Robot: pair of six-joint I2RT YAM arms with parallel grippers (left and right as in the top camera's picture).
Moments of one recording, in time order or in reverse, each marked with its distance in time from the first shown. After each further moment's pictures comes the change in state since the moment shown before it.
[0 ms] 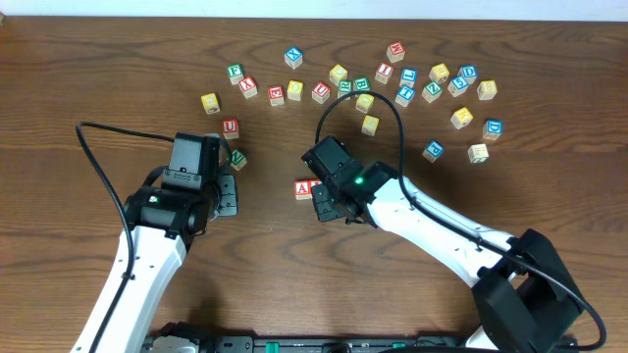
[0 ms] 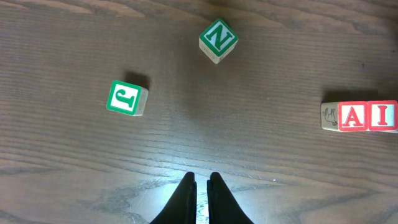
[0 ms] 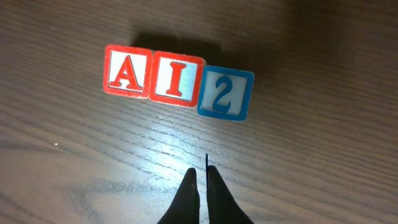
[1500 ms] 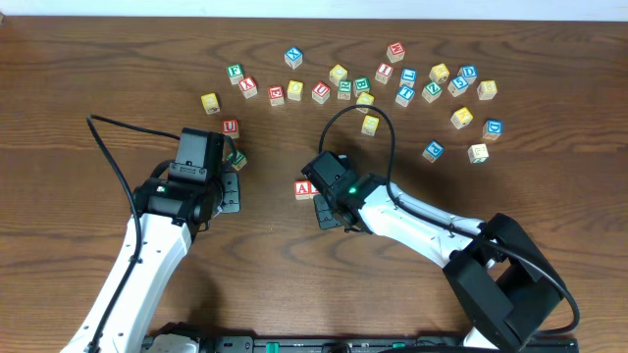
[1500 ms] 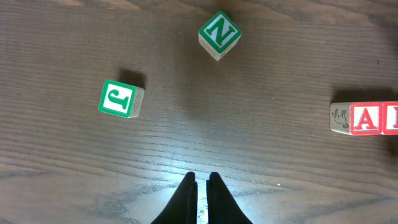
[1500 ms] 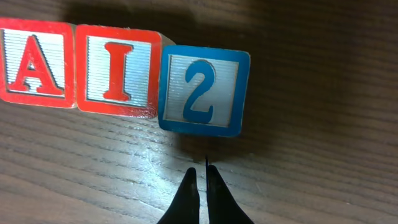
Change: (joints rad) left arm 0.000 0.063 0.000 0.024 0.000 0.000; right arm 0.007 0.081 -0.095 0.134 0.035 0.048
